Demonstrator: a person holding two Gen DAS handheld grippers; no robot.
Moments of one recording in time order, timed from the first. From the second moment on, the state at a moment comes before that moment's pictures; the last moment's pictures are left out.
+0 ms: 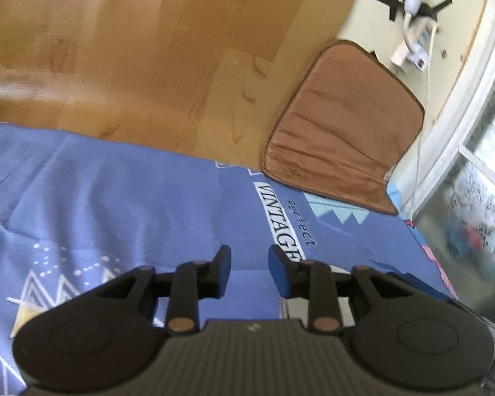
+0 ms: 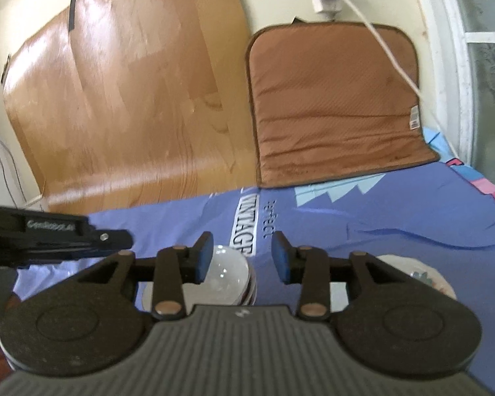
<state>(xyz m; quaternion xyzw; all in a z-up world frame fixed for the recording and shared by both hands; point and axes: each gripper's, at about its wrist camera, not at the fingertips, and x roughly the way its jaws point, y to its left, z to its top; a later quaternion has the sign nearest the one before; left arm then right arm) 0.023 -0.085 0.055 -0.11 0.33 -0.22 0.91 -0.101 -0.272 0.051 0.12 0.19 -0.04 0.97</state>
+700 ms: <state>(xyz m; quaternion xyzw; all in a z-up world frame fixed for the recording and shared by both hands) -0.019 -0.084 0.034 -0.07 0.35 -0.22 0.91 -0.151 -0.244 0.035 0.12 0.20 -0.03 0.97</state>
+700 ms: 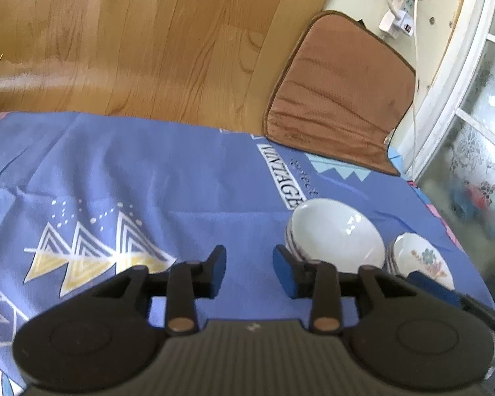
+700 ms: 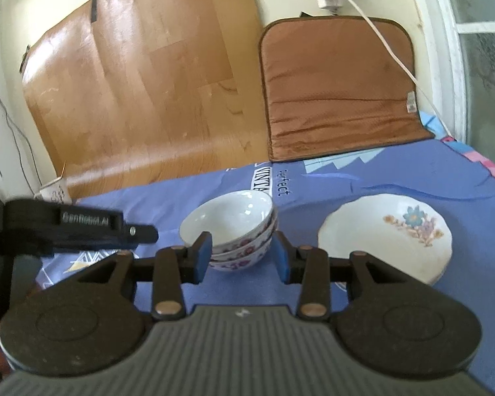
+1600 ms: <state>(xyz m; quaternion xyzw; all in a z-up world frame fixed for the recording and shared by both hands) -0.018 -0.071 0.014 -0.05 0.37 -0.18 0.91 -0.149 -0.247 0.021 0.17 0.24 -0.01 0.96</state>
